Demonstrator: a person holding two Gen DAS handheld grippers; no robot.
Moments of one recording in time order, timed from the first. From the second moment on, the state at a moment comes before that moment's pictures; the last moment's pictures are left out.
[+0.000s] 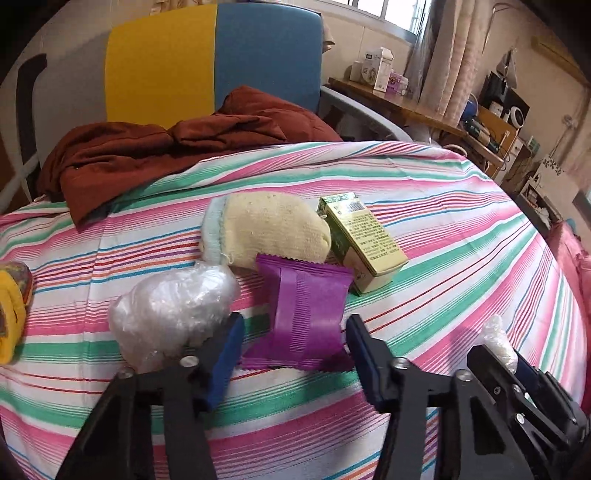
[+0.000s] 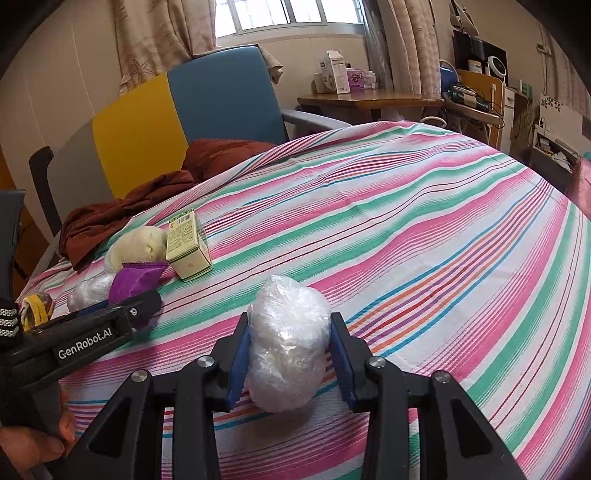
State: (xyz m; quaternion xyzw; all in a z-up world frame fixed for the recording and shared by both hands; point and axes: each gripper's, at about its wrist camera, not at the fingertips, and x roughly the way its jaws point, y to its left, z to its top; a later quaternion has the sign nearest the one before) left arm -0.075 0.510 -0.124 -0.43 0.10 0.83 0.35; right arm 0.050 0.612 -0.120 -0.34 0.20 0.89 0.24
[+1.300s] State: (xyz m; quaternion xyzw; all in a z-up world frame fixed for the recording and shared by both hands) left arm -0.006 0.318 -0.103 -0.42 -0.04 0.82 0.39; right arm 0.079 0.535 -0.097 -0.34 0.16 0.91 0.17
